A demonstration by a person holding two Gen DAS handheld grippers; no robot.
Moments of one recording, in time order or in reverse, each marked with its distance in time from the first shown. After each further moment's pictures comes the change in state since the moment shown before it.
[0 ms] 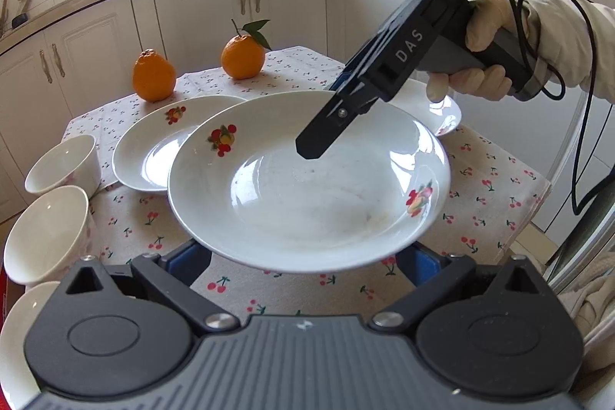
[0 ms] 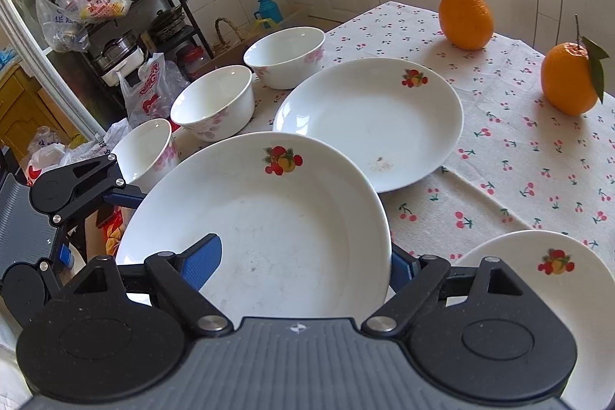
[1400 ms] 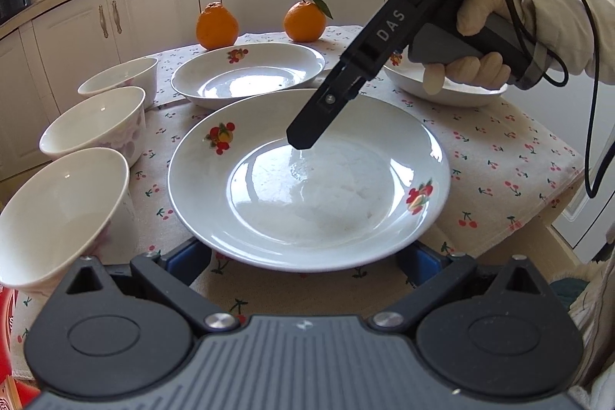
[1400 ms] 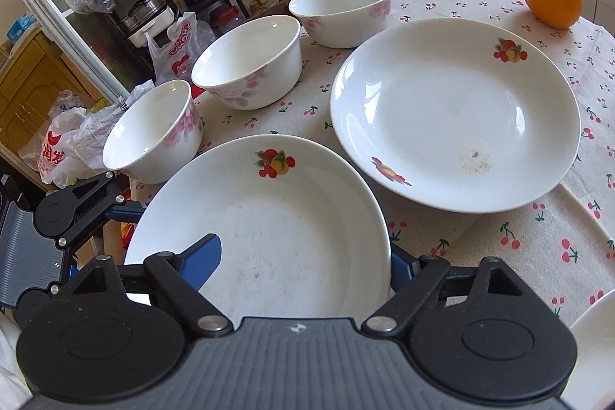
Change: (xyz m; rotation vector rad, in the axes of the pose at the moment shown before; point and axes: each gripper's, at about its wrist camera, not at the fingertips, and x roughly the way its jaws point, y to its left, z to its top) left arm -0.010 0.006 -0.069 -0.149 0.005 0.138; right arm 0.079 0.028 0.017 -0.062 0.125 0.117
